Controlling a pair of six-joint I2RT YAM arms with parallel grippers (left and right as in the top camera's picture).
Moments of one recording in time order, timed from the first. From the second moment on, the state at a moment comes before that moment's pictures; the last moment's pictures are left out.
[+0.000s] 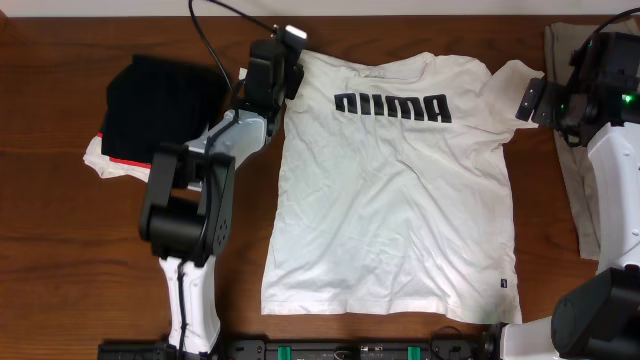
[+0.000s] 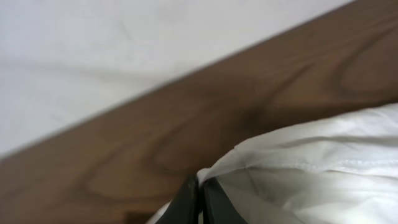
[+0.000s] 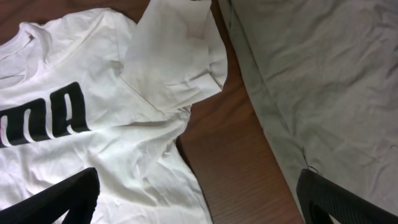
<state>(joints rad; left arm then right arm) -0.24 2.18 1.41 0.28 -0.10 0.24 -0.21 1.63 1.47 -0.85 0.09 0.15</state>
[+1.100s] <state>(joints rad) -0.14 2.38 2.08 -0.86 -0.03 -0.20 -0.21 1.63 1.47 -0.85 0.09 0.15</state>
